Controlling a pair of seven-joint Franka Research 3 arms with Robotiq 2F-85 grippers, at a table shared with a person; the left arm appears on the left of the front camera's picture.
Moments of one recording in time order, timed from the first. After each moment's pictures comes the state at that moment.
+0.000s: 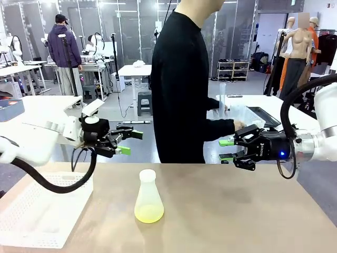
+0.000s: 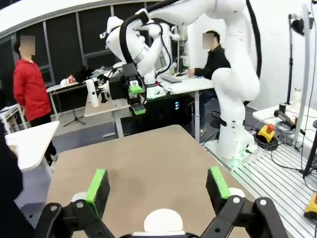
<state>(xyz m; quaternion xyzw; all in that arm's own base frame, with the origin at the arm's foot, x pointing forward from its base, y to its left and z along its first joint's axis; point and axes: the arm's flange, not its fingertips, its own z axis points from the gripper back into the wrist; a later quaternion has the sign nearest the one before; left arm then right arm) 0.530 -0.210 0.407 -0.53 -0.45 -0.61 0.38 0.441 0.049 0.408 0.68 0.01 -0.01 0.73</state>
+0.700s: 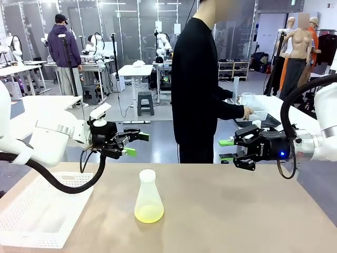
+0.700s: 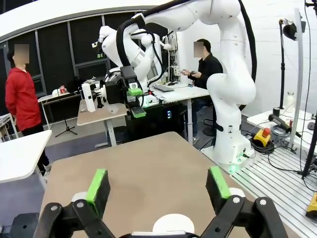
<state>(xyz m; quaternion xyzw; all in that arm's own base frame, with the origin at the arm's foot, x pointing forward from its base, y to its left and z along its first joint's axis) 0.546 -0.226 0.393 -0.55 -0.44 -0.60 0.36 0.441 0.049 0.408 0.68 0.01 -0.01 0.73</state>
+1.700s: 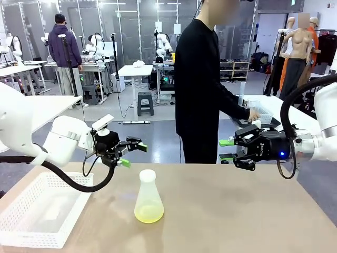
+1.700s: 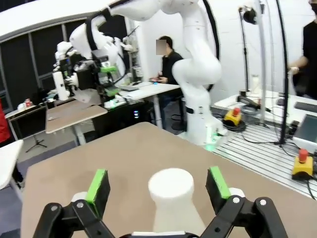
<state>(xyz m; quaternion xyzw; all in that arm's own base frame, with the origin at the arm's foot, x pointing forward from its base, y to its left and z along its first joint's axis) 0.595 -0.226 0.334 -0.59 -0.38 -0.65 0.28 0.441 0.049 0.408 0.68 0.01 -0.01 0.73</state>
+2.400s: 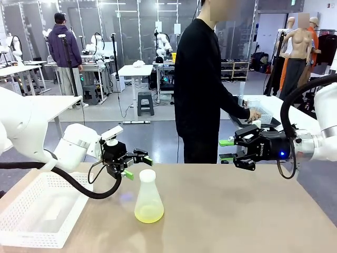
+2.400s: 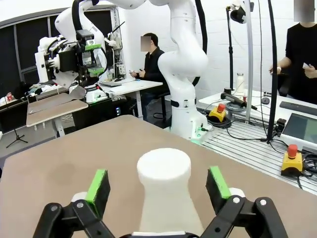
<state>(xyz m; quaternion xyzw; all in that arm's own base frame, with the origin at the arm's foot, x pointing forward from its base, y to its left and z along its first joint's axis) 0.597 -0.245 0.296 -0.61 -0.34 -0.66 0.28 0.441 0.049 0.408 0.68 0.01 -0.01 0.73</state>
